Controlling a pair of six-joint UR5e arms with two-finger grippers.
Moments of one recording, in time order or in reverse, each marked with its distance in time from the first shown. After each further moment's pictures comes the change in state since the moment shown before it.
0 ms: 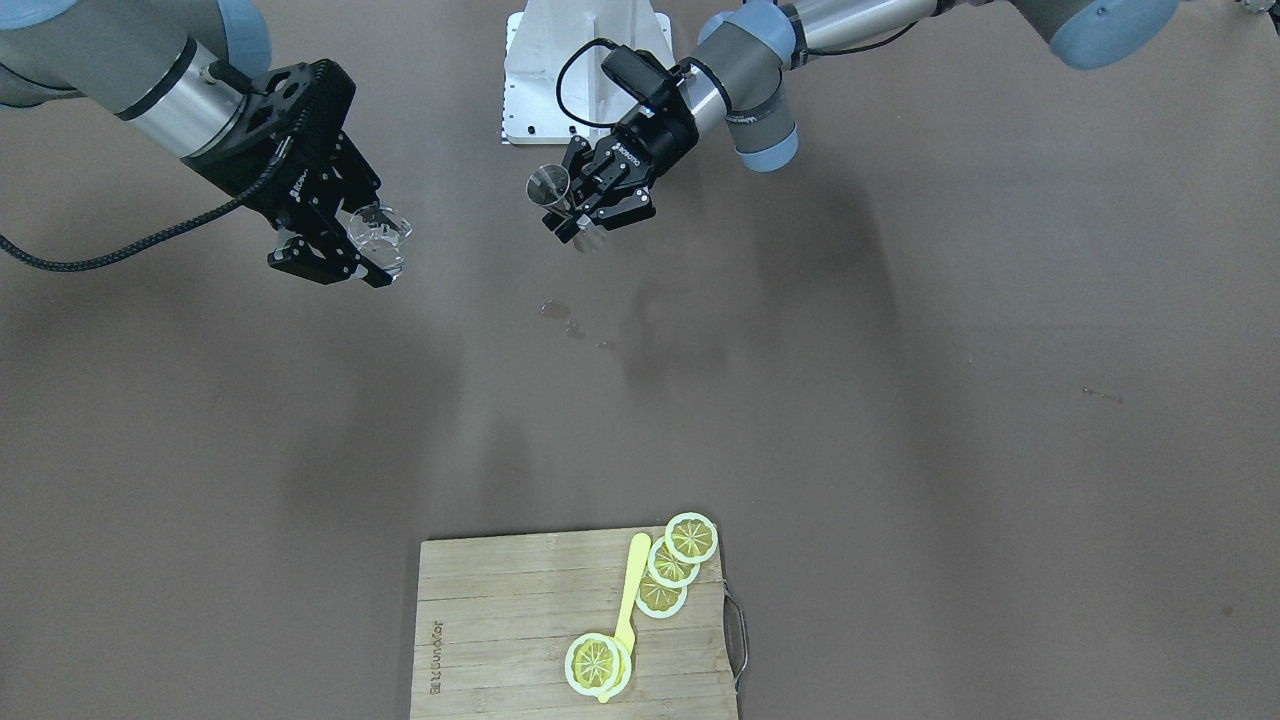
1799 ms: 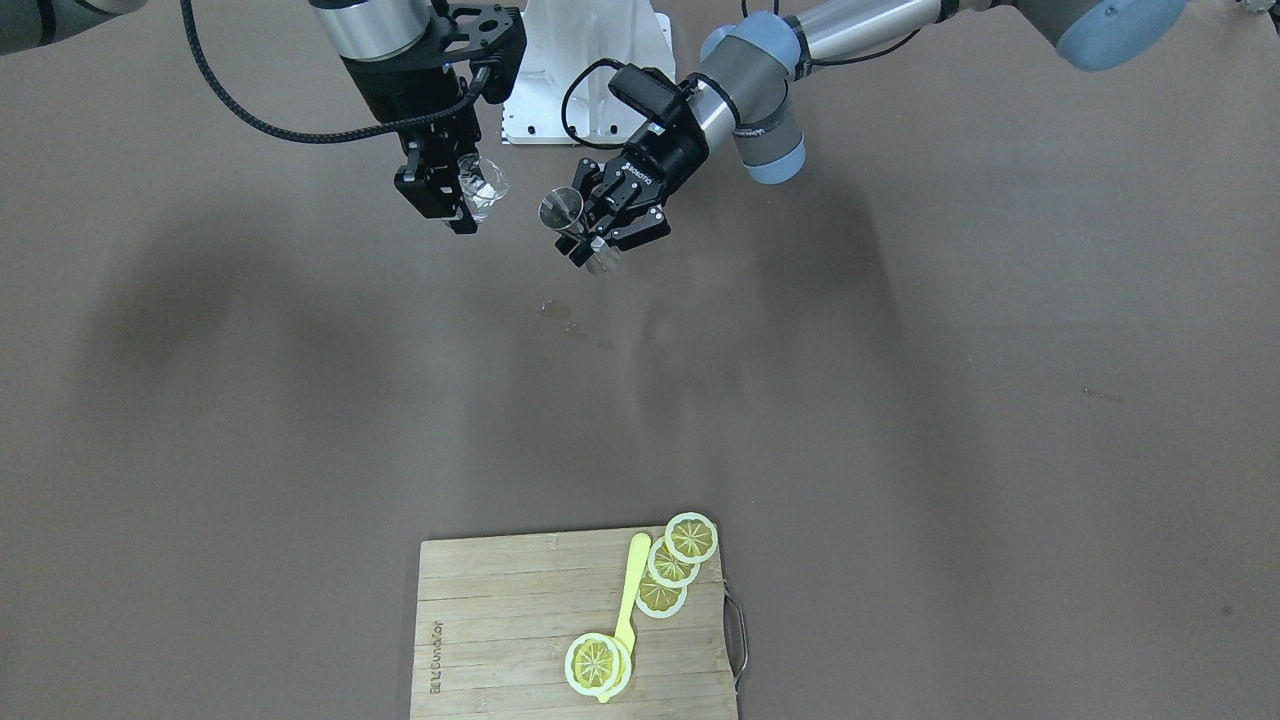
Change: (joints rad) left arm -0.027 -0.006 0.019 -0.001 0.032 0.001; right arm -0.219 0.243 0.117 -0.577 -0.342 -0.044
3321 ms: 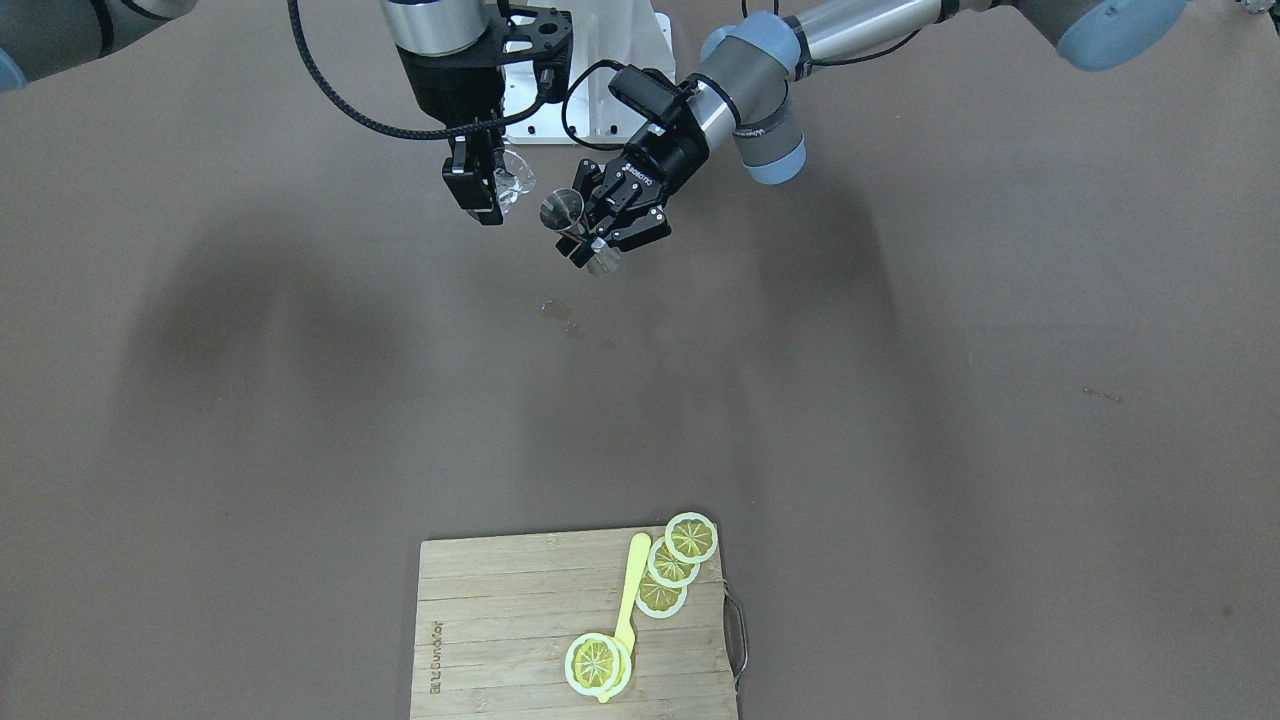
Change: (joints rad) left arm -0.001 0.000 0.000 0.002 0.001 -0.001; right arm -0.057 0.100 -0.036 -0.170 -0.052 -0.081
